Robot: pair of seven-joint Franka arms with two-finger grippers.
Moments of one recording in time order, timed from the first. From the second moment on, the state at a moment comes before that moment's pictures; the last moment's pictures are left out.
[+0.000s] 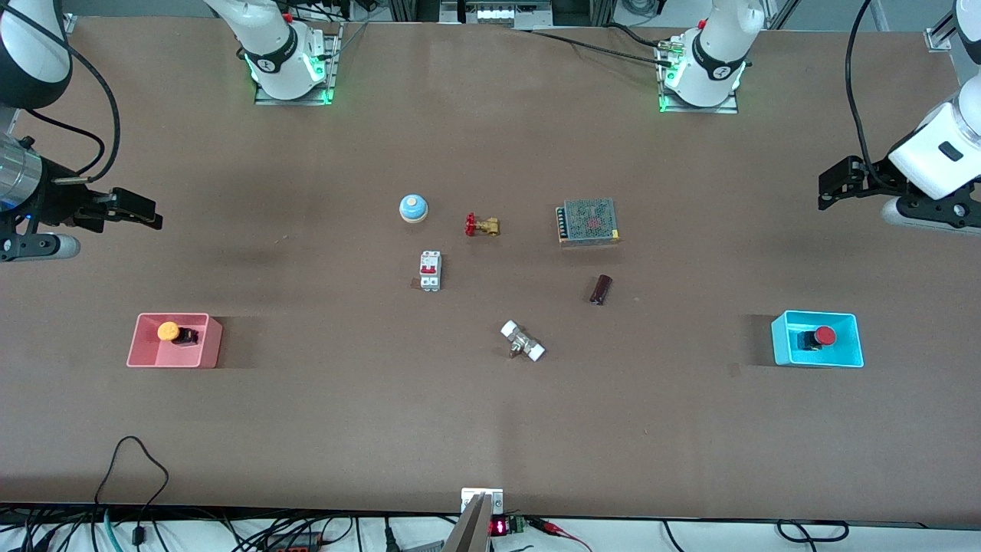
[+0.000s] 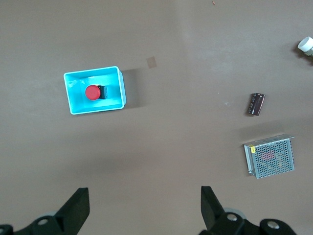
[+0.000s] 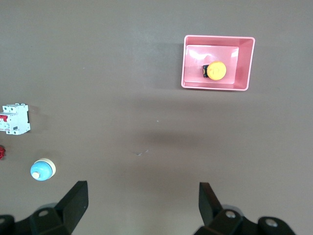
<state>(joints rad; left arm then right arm) 0.00 0.02 -0.03 -1.65 0.03 1.64 0.12 -0.09 0.13 0.06 -1.63 0.04 1.66 -0.08</state>
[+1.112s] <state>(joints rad) 0.00 0.02 -0.03 -1.65 0.03 1.63 0.12 0.00 0.13 -0.02 -1.55 0.02 1.55 -0.05</state>
